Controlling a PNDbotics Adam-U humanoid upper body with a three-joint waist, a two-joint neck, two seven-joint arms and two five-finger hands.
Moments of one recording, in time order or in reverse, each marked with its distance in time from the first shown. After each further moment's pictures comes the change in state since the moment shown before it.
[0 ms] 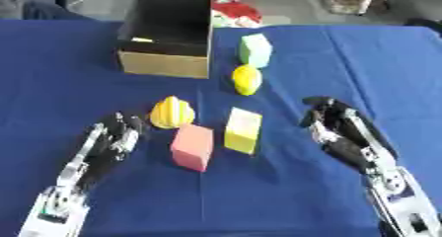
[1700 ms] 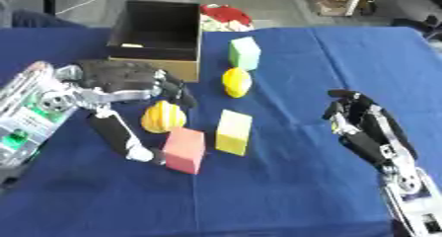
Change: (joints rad) left arm -0.587 0.458 -0.350 0.013 -0.471 -0.295 -0.622; right arm 0.016 0.000 -0.075 0.000 0.057 0.001 -0.094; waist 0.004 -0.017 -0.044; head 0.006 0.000
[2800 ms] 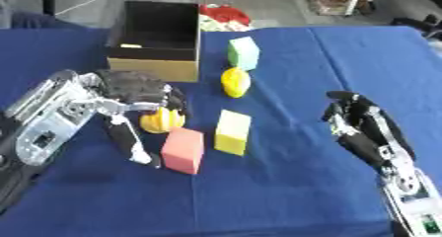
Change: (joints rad) left arm -0.017 -0.066 -0.030 0.127 -0.167 -0.015 0.069; right arm 0.002 0.000 0.000 0.000 0.001 0.001 -0.001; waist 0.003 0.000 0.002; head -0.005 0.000
